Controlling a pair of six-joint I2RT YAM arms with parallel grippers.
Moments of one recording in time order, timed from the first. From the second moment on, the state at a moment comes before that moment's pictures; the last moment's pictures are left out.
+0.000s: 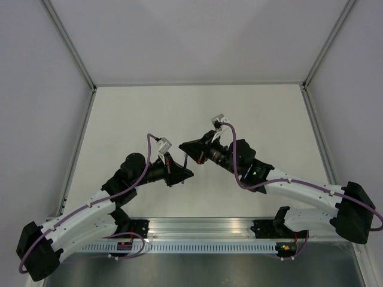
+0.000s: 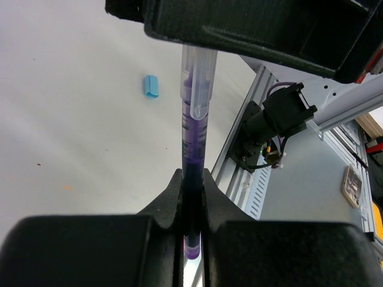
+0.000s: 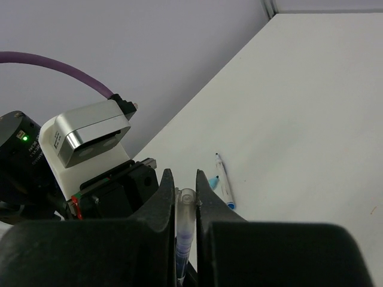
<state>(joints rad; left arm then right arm) -0.74 0.76 0.43 0.20 0.45 -0.53 1.00 1.19 0.79 0.44 0.03 0.54</state>
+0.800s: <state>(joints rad) -0.66 0.94 0.58 0.06 0.48 -0.54 1.01 1.24 0.69 0.63 0.26 0.58</state>
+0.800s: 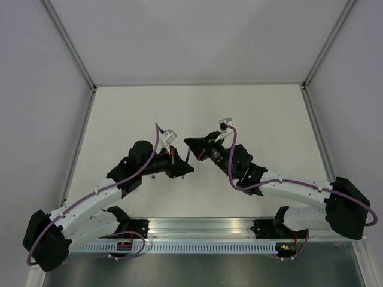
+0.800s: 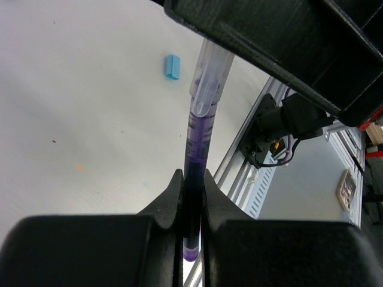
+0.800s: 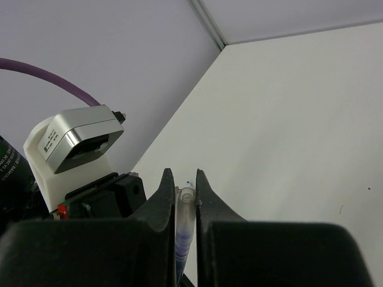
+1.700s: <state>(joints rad) -0.61 0.92 0.58 -0.07 0.53 -0.53 1.08 1.34 0.72 0.64 0.42 0.69</state>
